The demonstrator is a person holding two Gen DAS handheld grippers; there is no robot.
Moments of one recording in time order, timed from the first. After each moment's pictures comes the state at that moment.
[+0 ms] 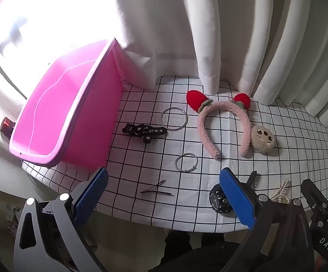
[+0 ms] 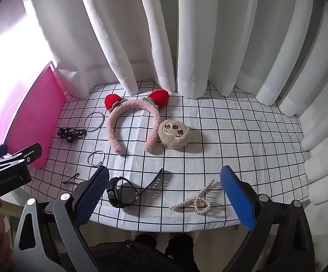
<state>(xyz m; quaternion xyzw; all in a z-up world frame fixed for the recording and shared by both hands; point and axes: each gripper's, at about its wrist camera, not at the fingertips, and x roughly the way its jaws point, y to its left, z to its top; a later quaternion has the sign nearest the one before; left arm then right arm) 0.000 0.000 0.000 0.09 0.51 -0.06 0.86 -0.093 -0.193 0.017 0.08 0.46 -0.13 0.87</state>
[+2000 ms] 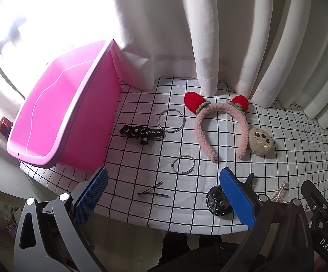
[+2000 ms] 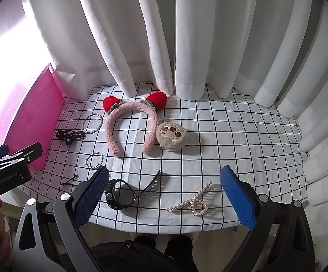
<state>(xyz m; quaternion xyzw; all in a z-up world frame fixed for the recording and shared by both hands) 0.003 -0.006 0.002 0.09 0.50 -0.06 0.86 -0.094 -0.194 0.018 0.08 0.46 -0.13 0.88</state>
